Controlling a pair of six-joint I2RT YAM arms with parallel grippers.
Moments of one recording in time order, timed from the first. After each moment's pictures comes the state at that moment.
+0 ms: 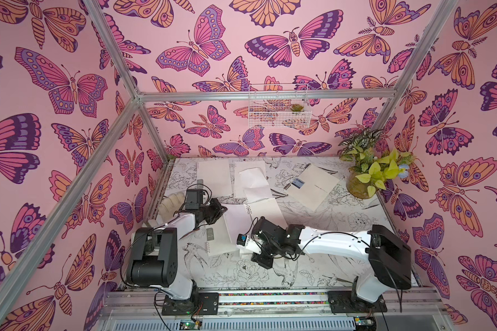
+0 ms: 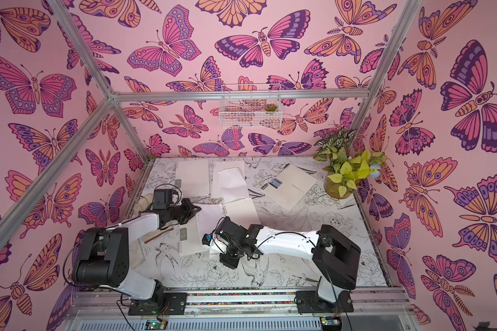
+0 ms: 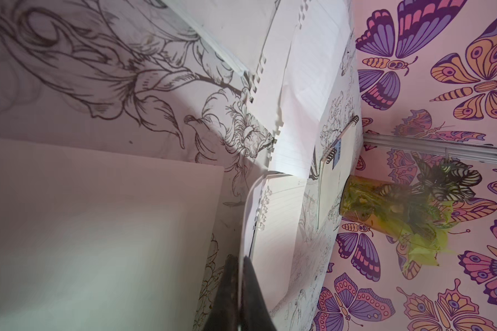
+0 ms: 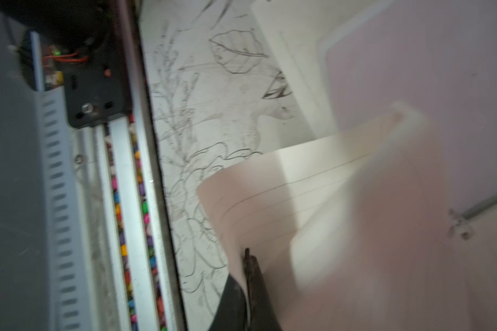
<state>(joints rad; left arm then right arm) -0.03 1.56 0.73 -0.04 0.58 -0.87 1.14 1.62 1.05 -0.45 -0.31 -0.09</state>
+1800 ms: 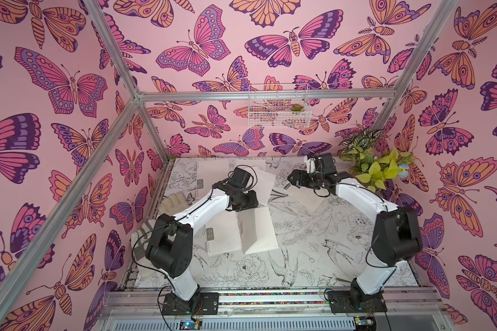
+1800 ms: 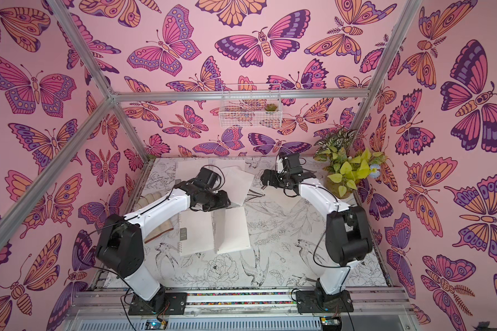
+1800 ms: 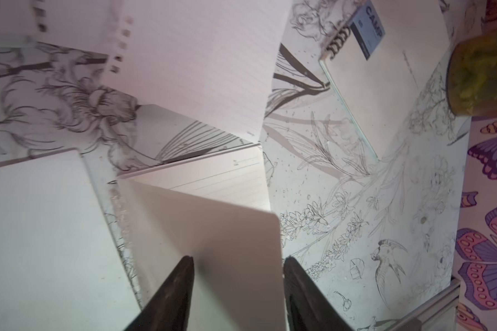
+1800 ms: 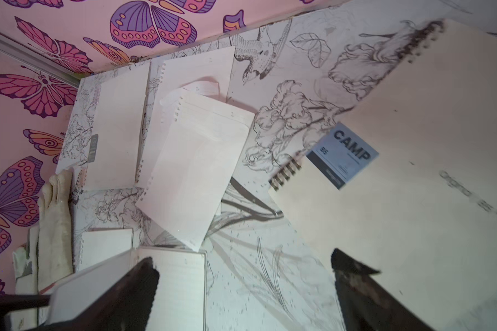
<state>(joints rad) -0.52 1.72 1.32 -0.64 0.20 -0.59 0.30 1.69 1.30 -0.38 -0.23 0.40</state>
